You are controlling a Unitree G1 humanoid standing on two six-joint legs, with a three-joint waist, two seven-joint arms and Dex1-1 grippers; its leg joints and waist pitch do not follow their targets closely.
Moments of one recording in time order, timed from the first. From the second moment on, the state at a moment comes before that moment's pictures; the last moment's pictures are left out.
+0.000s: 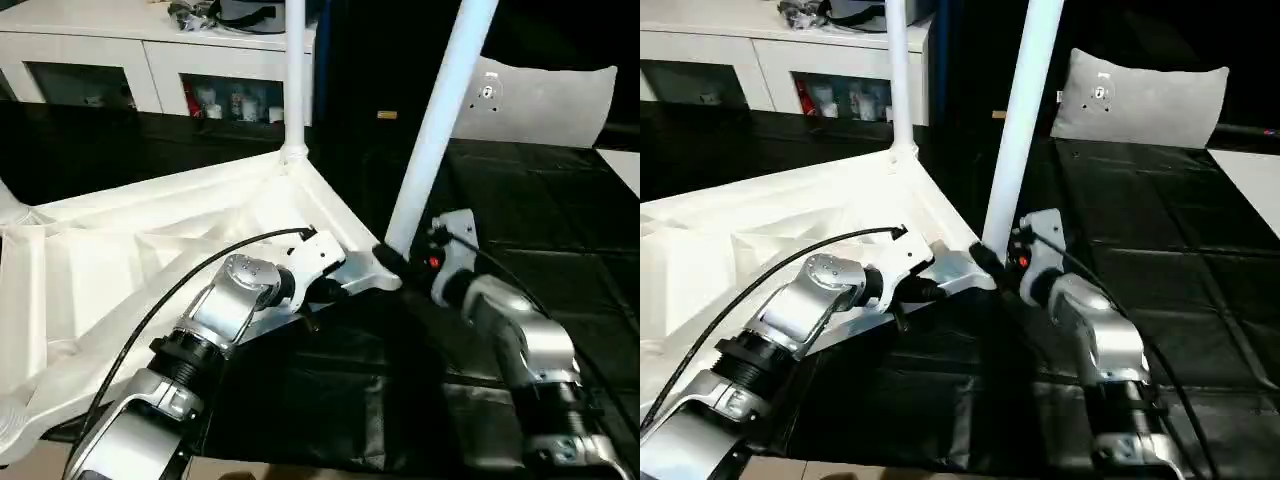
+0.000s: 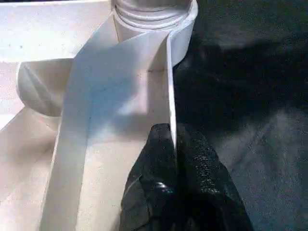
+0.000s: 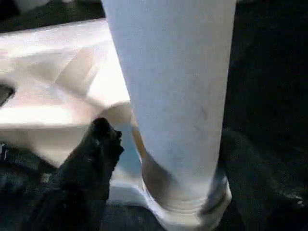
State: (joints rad) left arm -0.62 0.24 -0.36 0.45 0.08 0.42 -0.91; right arm -0.38 -0.25 -0.04 0.27 0.24 0.45 0.65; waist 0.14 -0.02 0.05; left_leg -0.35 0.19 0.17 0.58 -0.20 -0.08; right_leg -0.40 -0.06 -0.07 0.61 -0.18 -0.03
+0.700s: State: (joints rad) left arm -0.57 0.46 -0.43 0.44 0.01 0.10 -1.35; right arm -0.35 -0.53 0.10 0.35 0.28 0.26 1.33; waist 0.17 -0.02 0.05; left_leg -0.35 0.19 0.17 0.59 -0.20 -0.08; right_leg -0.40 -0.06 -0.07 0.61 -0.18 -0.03
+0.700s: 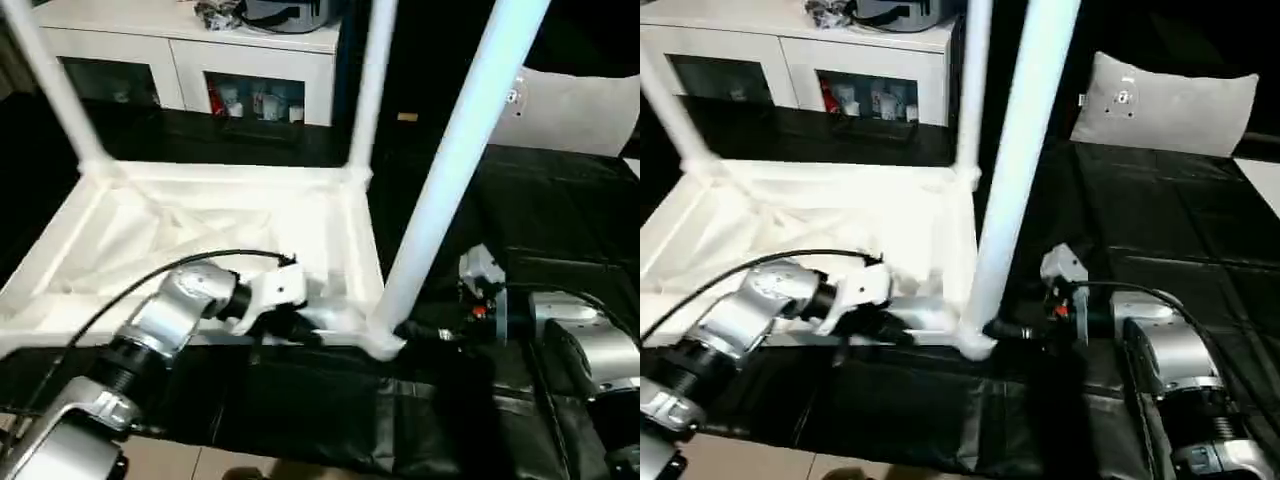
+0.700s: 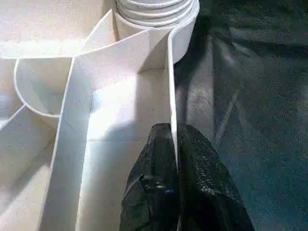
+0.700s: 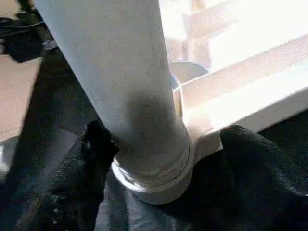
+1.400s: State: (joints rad) left arm -0.57 0.47 -0.44 0.44 0.01 0.05 -1.41; right arm -0.36 -0.50 0.13 0.42 0.32 0.19 1.48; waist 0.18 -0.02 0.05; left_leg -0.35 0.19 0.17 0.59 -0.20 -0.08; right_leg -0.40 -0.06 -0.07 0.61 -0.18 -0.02
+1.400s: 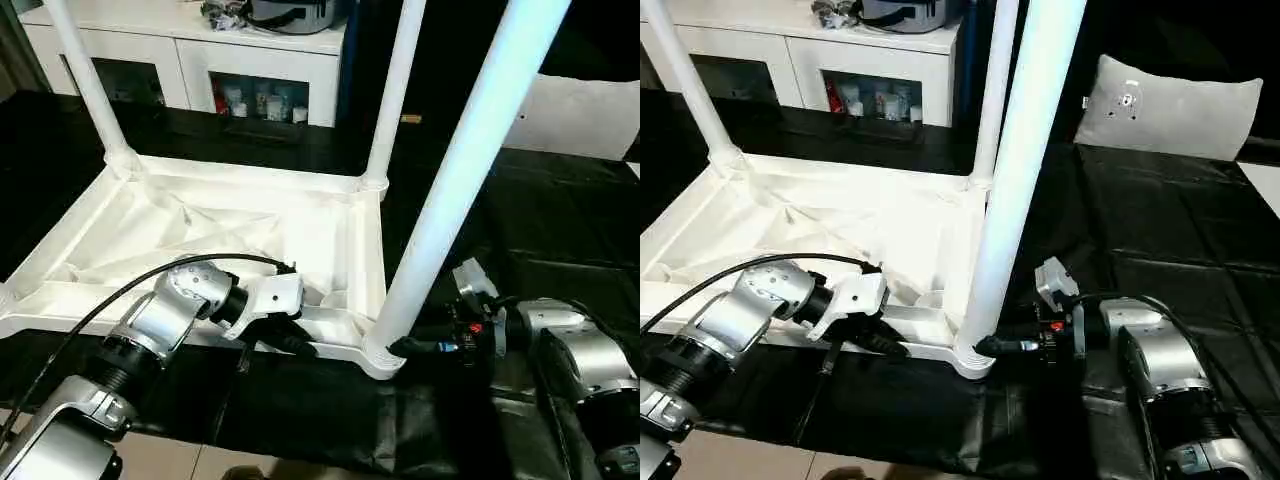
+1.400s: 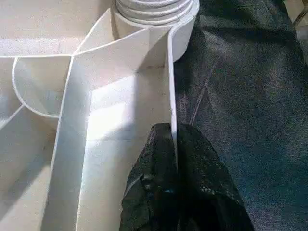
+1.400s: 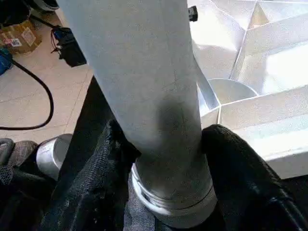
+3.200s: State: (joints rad) left arm -0.59 0.40 -0.43 0.40 0.06 0.21 -1.23; right arm -0.32 -0.55 0.02 0.27 0.32 0.28 1.19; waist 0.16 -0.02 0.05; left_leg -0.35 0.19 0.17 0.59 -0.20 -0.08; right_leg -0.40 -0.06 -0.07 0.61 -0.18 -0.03
